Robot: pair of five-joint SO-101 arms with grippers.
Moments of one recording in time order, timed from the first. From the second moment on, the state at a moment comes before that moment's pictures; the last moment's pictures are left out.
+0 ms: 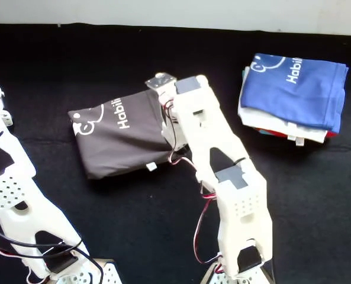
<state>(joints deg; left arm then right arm) -40.8 45.1 -58.5 100.7 -7.3 -26.5 32.9 -24.6 92.1 14.7</state>
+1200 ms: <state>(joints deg) -18.2 -2.1 33.2 64.9 -11.5 -30.1 55.5 -56.6 65.9 8.1</state>
